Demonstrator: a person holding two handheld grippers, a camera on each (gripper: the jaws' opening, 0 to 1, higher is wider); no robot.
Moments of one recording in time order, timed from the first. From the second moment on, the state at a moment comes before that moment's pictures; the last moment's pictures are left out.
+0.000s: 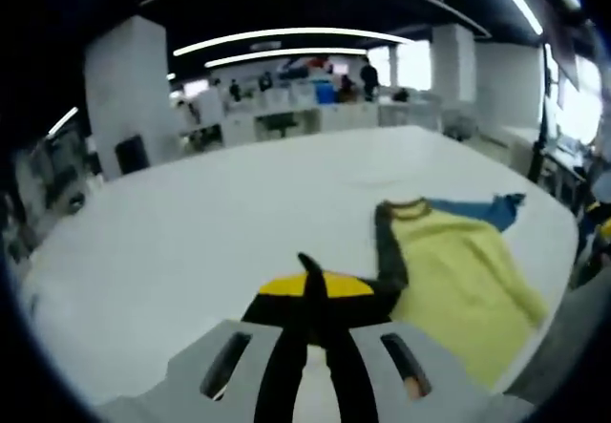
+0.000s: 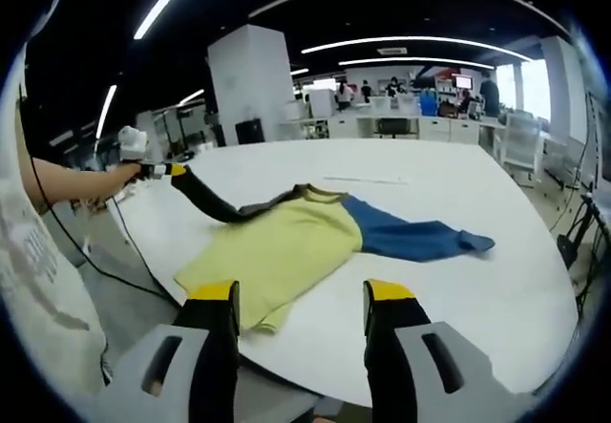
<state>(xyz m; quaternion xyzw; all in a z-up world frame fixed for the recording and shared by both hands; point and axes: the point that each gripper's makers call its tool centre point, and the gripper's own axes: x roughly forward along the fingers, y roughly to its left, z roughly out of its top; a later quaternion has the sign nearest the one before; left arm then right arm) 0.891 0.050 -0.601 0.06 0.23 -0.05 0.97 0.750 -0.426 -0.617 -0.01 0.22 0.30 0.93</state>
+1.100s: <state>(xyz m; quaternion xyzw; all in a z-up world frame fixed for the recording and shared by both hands) 0.947 0.189 -0.604 -0.02 0.22 0.08 0.97 0.755 -0.417 -0.625 -0.02 0.25 0.30 0.92</state>
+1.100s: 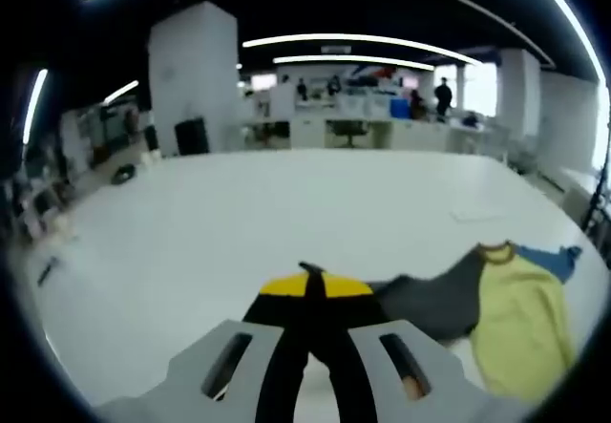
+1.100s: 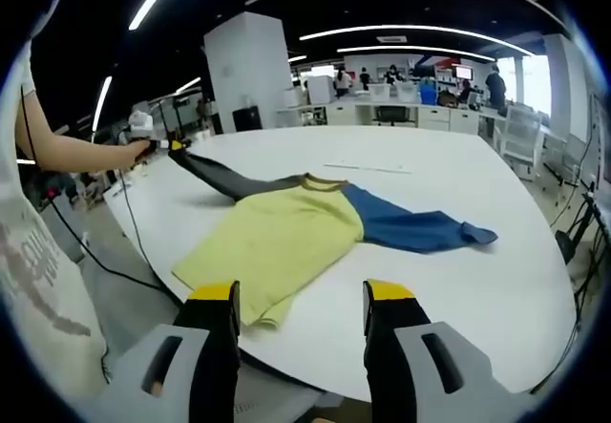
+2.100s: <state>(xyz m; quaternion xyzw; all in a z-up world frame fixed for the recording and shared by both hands) 0.906 0.252 -0.636 0.00 0.23 0.21 0.95 0.770 -0.397 -0.628 -0.03 0.26 0.32 0.91</state>
